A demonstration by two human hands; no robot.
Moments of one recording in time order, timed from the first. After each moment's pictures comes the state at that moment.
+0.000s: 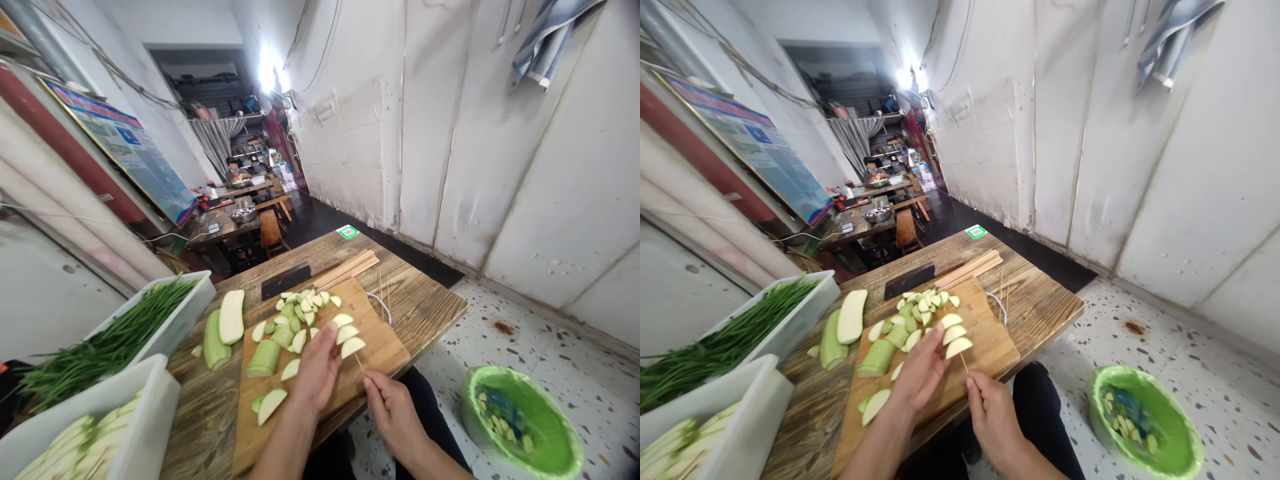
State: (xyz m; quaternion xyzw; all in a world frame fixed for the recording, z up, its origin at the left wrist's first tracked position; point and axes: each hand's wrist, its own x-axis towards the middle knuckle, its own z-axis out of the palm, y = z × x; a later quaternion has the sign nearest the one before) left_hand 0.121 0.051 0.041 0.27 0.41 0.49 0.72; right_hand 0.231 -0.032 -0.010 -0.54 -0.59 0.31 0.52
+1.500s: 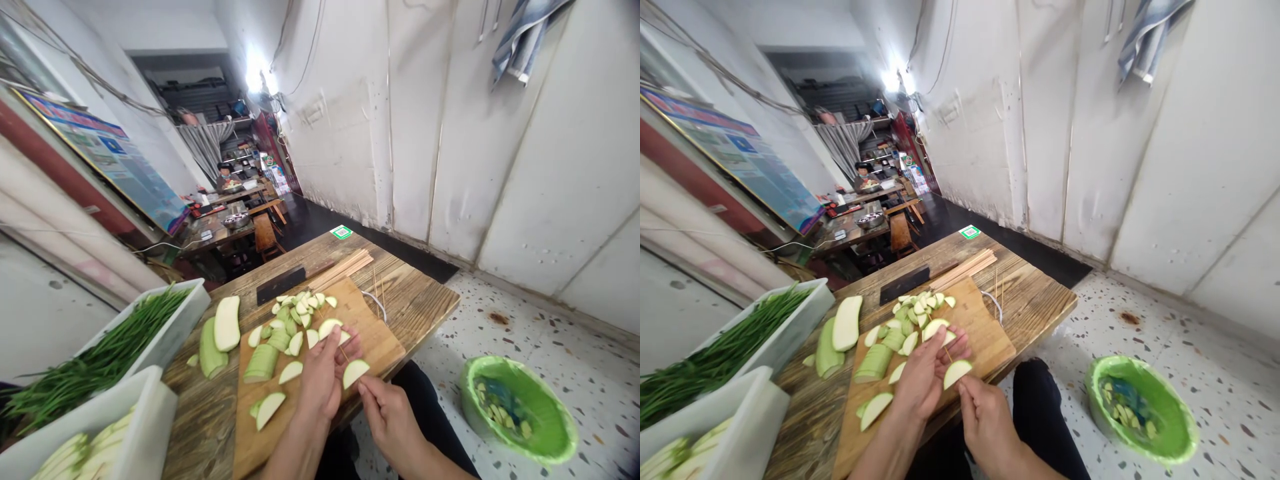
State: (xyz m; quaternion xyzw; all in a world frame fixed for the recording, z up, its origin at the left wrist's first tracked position) left_hand 0.141 0.031 0.053 0.27 0.45 0.47 0.71; right_hand 0.223 -0.041 0.001 -0.53 -0.62 0.26 0.53
